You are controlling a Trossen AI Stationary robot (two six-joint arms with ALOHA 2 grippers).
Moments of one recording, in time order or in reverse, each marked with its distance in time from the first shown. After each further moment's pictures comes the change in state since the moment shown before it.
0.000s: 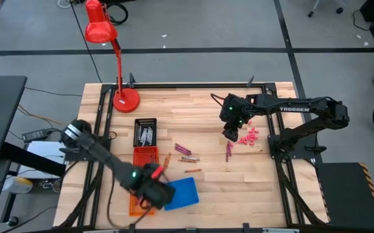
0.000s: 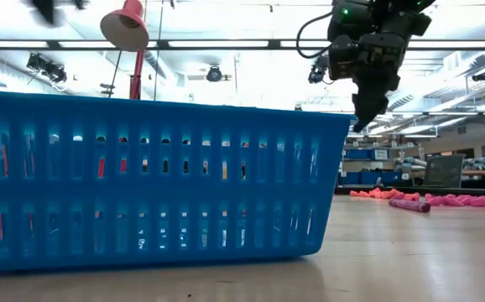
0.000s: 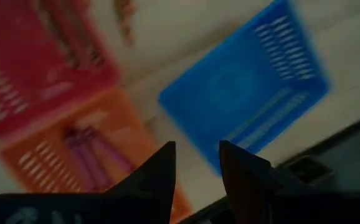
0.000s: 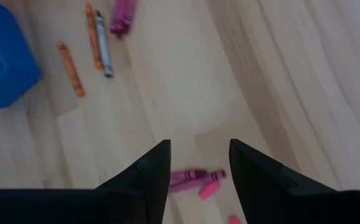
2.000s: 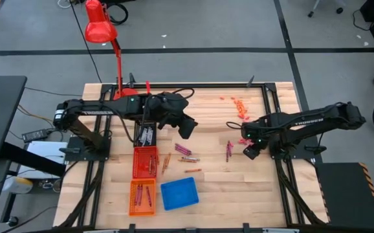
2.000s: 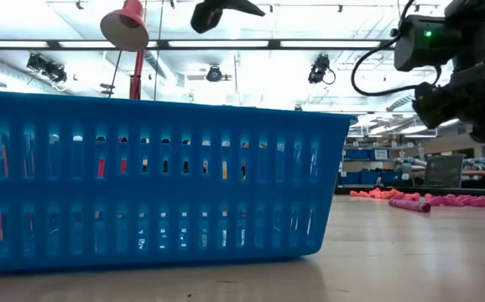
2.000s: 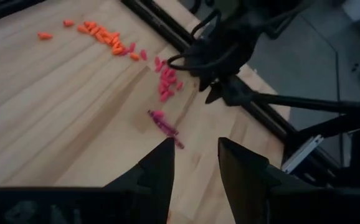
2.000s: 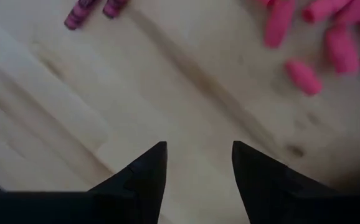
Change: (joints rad) left arm 0.628 -0.214 0.000 0.521 0.097 1.073; right arm 0.239 -0.265 -0.390 -0.179 -0.052 0.632
